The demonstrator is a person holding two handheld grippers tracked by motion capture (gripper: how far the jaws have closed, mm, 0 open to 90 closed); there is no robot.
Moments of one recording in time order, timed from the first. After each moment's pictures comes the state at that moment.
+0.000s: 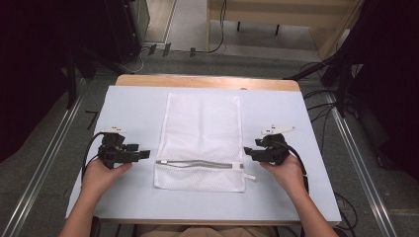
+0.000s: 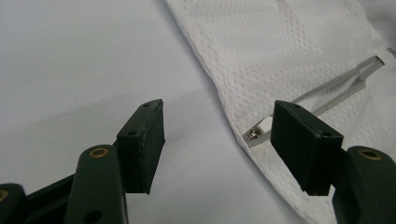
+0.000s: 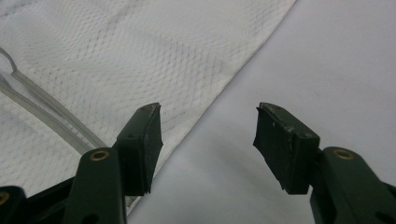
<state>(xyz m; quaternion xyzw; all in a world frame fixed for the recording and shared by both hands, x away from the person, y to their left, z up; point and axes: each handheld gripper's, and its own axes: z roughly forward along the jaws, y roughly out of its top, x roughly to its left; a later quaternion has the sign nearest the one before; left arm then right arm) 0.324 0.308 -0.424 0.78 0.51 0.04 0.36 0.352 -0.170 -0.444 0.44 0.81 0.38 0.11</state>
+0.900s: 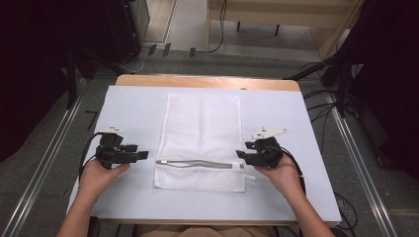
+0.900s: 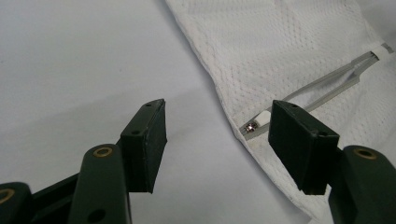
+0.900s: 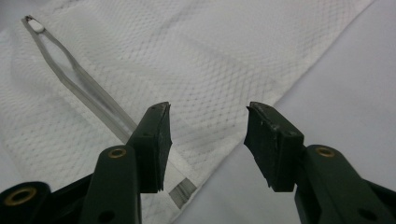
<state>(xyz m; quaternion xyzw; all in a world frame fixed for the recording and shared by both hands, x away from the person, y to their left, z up) 0.321 0.311 -0.420 0.78 0.51 0.04 0.36 0.336 -0.146 -0.429 0.38 0.83 0.38 0.11</state>
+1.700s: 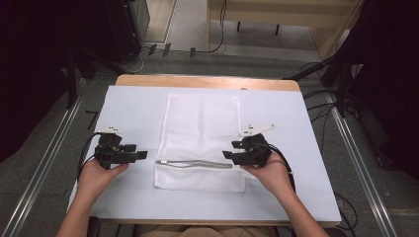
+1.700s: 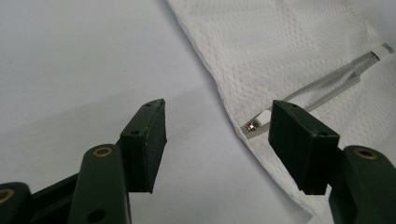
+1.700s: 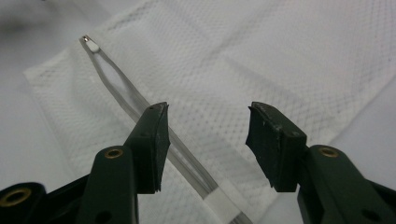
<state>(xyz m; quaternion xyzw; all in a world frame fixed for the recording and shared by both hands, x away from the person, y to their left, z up) 0.319 0.314 -0.418 0.78 0.51 0.05 0.36 0.333 -0.111 -0.408 0.35 0.84 0.40 0.07</state>
